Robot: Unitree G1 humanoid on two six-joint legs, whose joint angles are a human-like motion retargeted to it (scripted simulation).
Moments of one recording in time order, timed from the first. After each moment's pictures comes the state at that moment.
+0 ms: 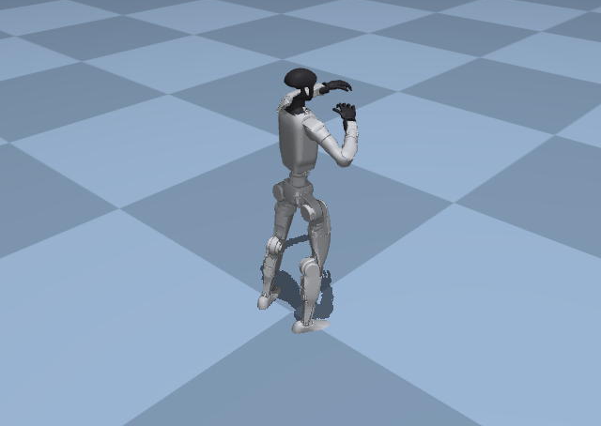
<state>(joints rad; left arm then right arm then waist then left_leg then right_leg) -0.99 1.15 -0.74 0.70 0.24 -0.19 0.06 -0.38 -1.01 0.29 -0.67 -0.06 -0.25 0.03 -0.11 -0.02 -0.01 0.19 0.09 0.51 0.02 -0.19 -0.17 0.07 -0.19 -0.26 0.08 -0.05 0.26</state>
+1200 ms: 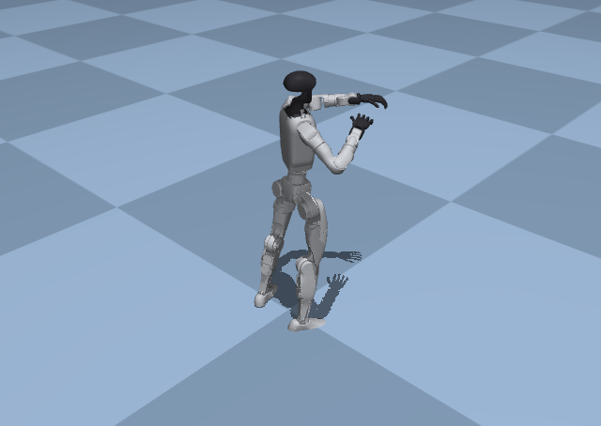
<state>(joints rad) -1.07 0.73 -0.76 0.51 0.29 -0.03 -0.03 -0.52 -0.90 0.41 -0.46 -0.20 0.00 0.24 -0.23 0.09 -0.06 0.22 0.07 0.57 0.00 -0.20 -0.16 0.07 -0.19 -0.22 0.07 -0.06 0.26</state>
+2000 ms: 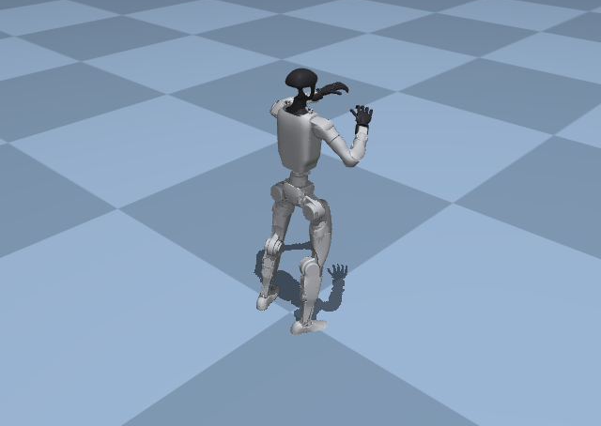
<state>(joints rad) -0.87 0.93 -0.59 0.14 0.35 -0.22 0.19 -0.21 -0.88 0.19 -0.39 -0.30 -0.17 -0.20 0.05 -0.02 -0.02 0.18 0.08 0.42 0.00 -0.18 -0.17 0.12 -0.20 -0.38 0.07 -0.07 0.26</state>
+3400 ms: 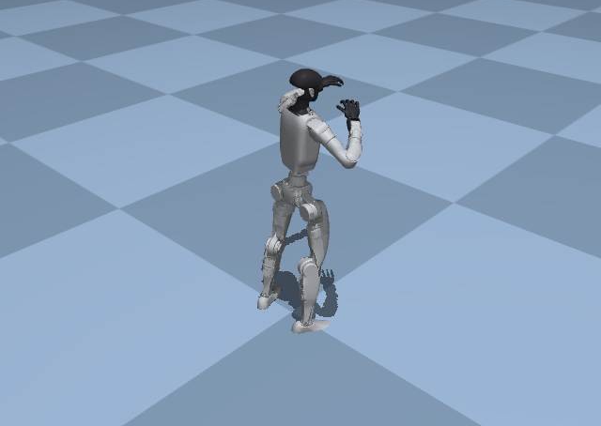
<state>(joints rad) -0.86 1.17 -0.53 0.70 0.31 -0.14 0.17 -0.43 -1.01 0.24 -0.66 -0.11 -0.24 -0.05 -0.10 0.02 0.00 0.15 0.07 0.49 -0.01 -0.17 -0.17 0.05 -0.20 -0.30 0.05 -0.03 0.26</state>
